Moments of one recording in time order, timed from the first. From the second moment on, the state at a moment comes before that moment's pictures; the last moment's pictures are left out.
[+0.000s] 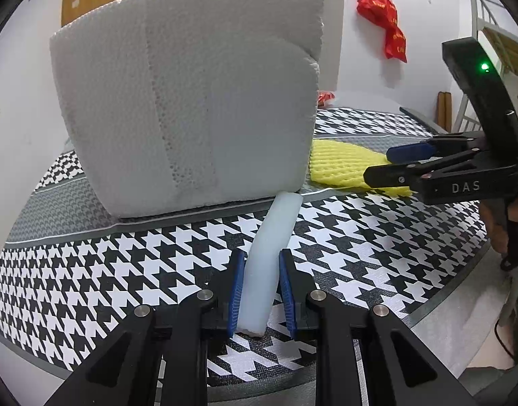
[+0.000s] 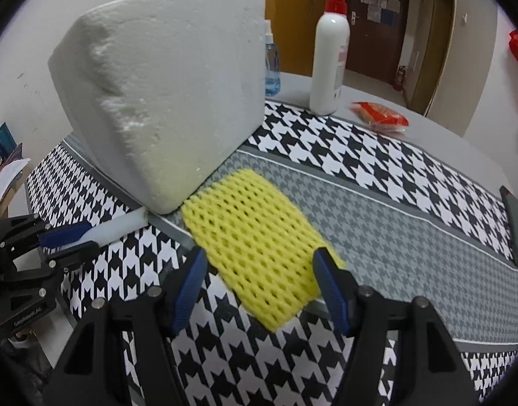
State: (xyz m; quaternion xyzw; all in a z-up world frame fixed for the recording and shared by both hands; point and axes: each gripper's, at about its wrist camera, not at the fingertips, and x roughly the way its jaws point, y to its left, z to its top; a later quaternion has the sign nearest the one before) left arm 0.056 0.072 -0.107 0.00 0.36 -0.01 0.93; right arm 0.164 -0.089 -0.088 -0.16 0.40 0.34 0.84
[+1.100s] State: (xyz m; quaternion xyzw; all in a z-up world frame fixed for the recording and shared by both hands) left arm 0.041 0.072 -0.071 -0.01 0.32 -0.02 0.95; right arm 0.114 -0.136 -0.048 -0.06 0.35 0.35 0.87
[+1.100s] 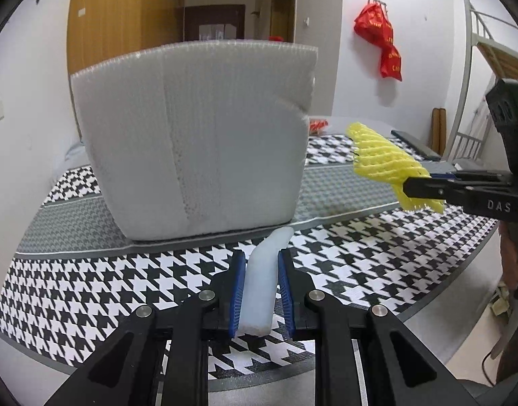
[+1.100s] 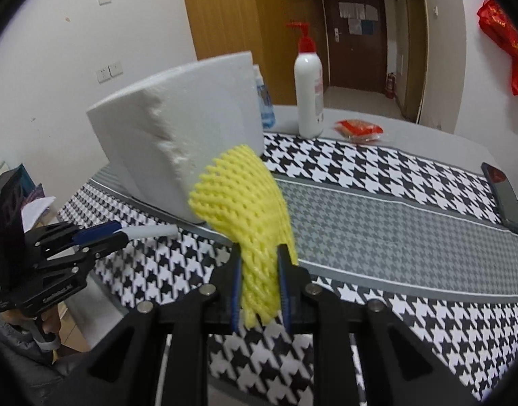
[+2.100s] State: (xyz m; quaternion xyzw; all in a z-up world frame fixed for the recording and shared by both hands) left arm 0.006 0.062 -0.004 0.01 0.23 -0.01 0.97; right arm 0.077 -0.142 0.005 -0.03 0.26 0.38 0.89
